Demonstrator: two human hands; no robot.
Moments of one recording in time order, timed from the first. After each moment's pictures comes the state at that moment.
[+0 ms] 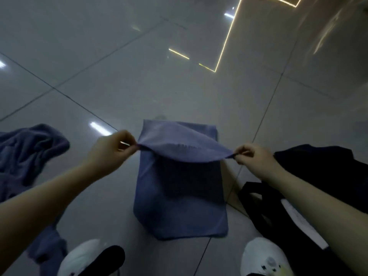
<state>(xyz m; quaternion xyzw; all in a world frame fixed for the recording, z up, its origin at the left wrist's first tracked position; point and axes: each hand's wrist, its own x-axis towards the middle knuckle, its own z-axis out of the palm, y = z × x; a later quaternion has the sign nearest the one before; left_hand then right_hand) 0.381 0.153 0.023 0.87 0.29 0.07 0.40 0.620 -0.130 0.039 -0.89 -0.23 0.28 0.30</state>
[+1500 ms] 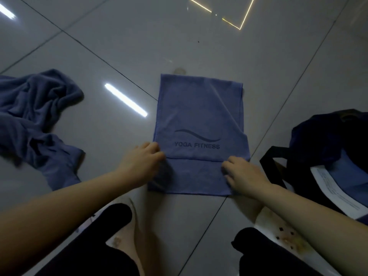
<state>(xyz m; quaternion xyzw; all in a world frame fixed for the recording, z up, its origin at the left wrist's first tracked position) 0.317 0.075 -0.086 0.99 0.10 -0.04 0.12 0.525 -0.156 -0.073 -0.80 -0.54 0.26 -0.09</state>
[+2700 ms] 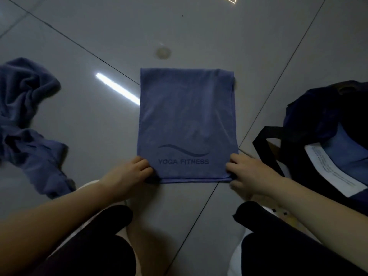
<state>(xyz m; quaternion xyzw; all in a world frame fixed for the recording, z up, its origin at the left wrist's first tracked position) 0.278 0.058 -0.120 0.97 -0.06 -0.11 0.18 0.538 -0.208 -0.085 -0.75 -0.59 0.29 -0.09</state>
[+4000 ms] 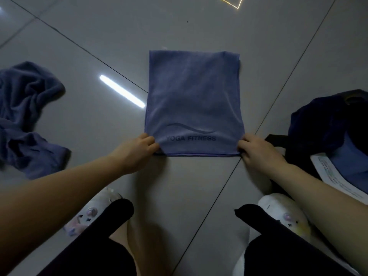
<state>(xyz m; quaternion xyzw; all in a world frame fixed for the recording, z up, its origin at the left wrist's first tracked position) 0.340 0.095 -0.111 0.99 -0.01 -0.10 0.12 0.585 -0.180 -0.091 -0.83 -0.50 0.23 -0.01</state>
